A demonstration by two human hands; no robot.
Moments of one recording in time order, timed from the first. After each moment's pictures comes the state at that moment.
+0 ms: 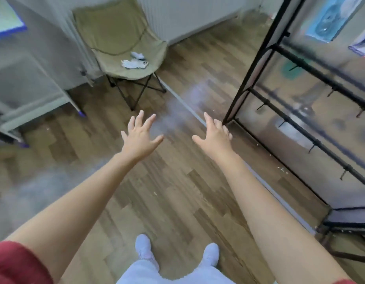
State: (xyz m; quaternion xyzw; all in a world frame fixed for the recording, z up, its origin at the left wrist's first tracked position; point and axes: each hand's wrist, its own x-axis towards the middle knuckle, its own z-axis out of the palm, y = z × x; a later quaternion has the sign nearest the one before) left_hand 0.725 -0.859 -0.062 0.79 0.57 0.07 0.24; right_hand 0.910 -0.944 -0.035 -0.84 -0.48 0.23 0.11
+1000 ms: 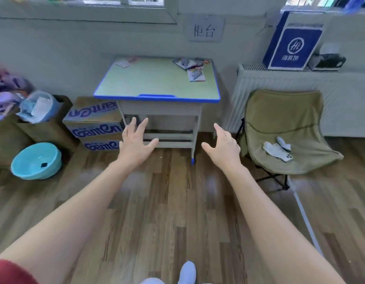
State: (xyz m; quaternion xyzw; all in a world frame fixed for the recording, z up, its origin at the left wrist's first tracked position) left_hand 0.254 -0.490 0.004 0.51 0.80 0.25 0.16; right_hand 0.476 -0.429 0.011 -0.62 -0.73 0.24 0.15
